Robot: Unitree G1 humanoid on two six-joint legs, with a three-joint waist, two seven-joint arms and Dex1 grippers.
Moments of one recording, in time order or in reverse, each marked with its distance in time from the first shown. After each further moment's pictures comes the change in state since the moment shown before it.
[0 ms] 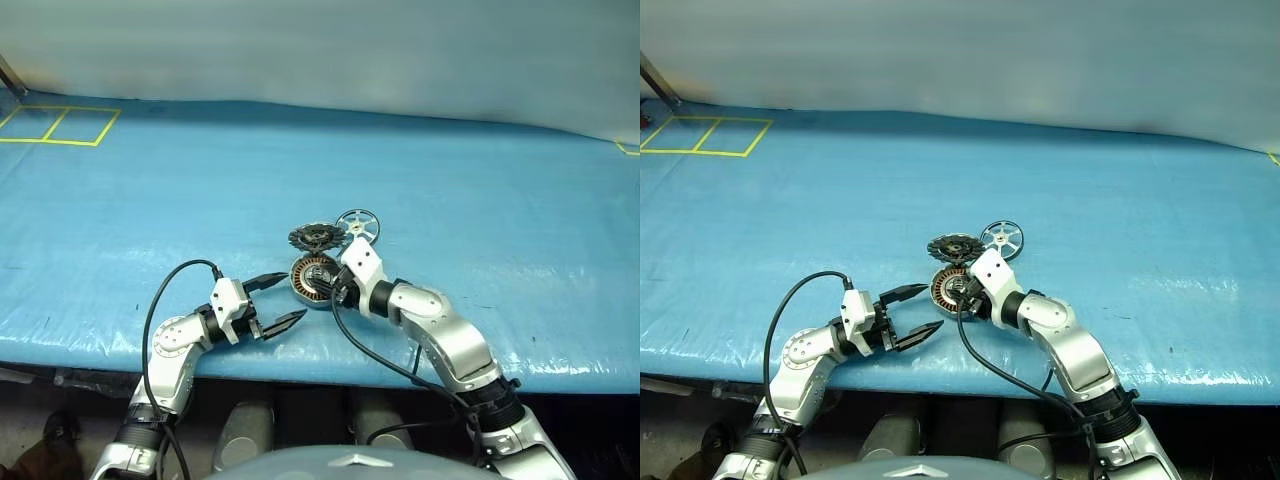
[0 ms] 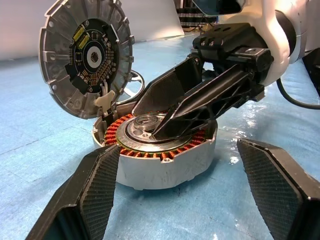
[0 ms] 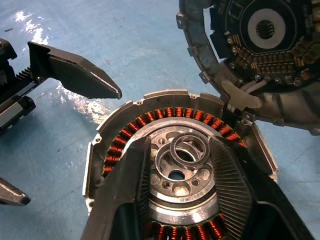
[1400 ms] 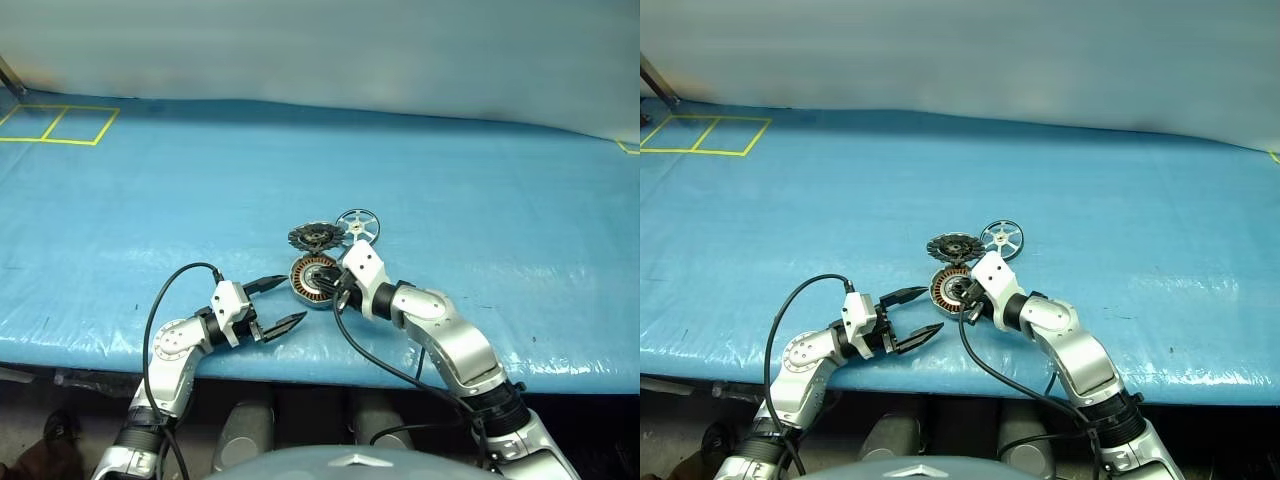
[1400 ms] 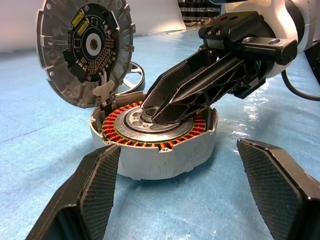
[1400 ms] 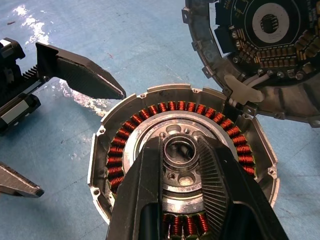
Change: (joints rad) left arm 0.013 -0.001 -0.004 0.002 0.012 -0.001 0.012; right arm 0.018 -0.021 0.010 -0.036 -0.005 0.003 0.007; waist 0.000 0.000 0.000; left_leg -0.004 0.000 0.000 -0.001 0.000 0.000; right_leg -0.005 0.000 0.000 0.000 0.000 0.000
